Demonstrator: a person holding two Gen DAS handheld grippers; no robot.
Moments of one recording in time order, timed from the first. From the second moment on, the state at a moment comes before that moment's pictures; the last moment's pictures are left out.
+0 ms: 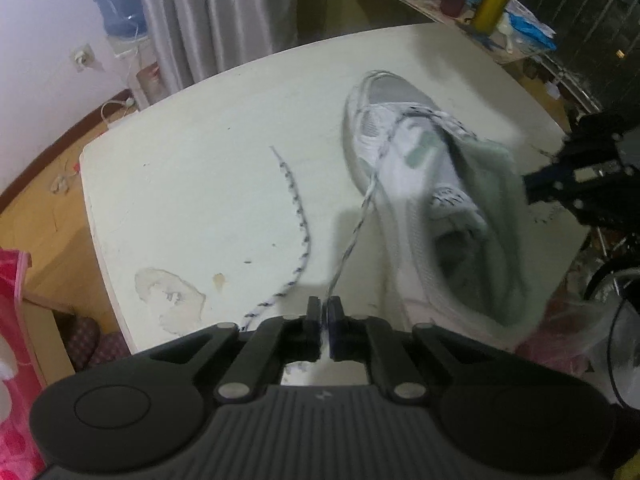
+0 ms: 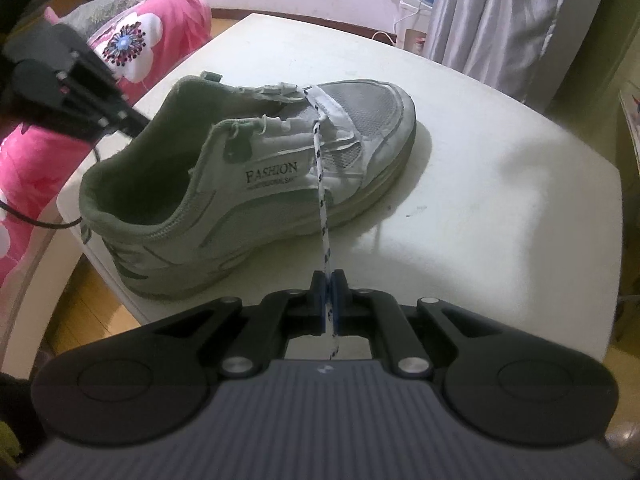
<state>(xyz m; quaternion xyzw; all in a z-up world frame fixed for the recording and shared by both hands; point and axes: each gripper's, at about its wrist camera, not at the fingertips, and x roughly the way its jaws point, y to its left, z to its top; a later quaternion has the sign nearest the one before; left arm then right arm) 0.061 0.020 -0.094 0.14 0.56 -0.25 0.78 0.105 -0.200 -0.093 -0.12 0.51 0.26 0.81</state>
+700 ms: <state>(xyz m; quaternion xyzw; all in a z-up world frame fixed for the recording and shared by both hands) 0.094 0.022 -0.112 0.12 0.55 -0.34 0.75 0.104 -0.209 -0.103 -0.06 0.52 0.25 0.81</state>
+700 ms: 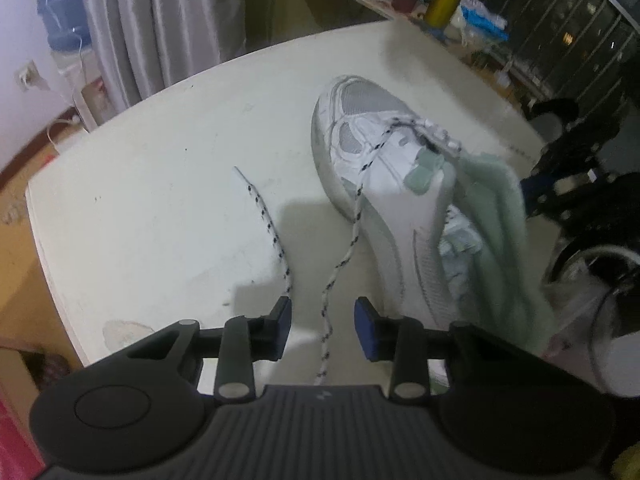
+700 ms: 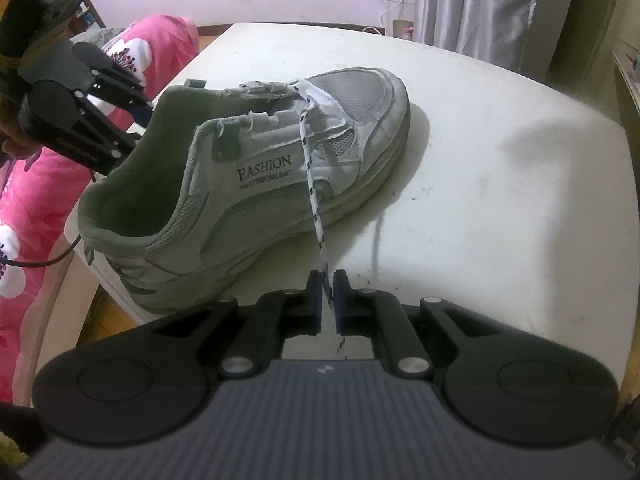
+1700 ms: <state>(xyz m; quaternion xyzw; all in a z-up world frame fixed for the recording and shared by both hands) 0.055 0.074 -0.106 -0.08 0.56 -0.29 0.77 0.099 -0.220 -0.115 0.05 0.59 0.22 0.78</state>
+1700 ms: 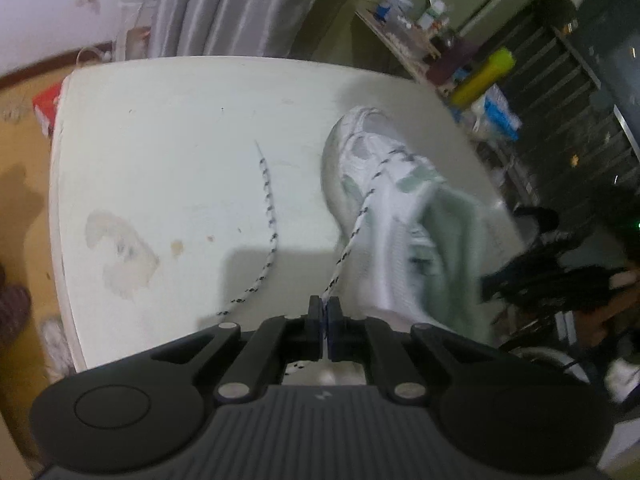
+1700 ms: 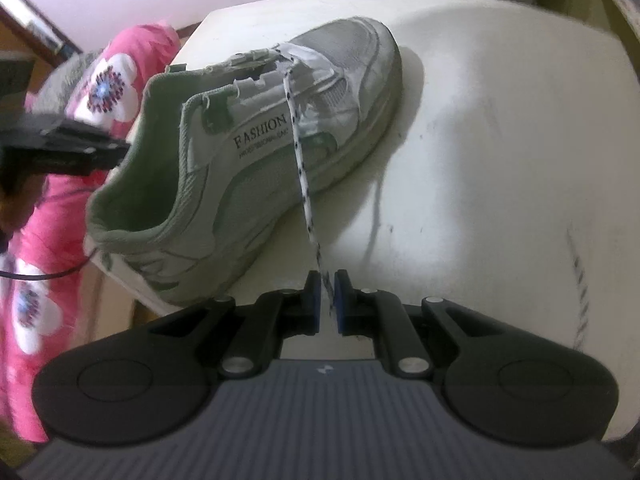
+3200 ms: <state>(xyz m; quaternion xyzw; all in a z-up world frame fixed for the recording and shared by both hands) -0.001 0.092 -0.109 -0.12 0.63 -0.27 0.72 0.022 -0.215 -0.108 0.32 0.62 0.22 0.68</state>
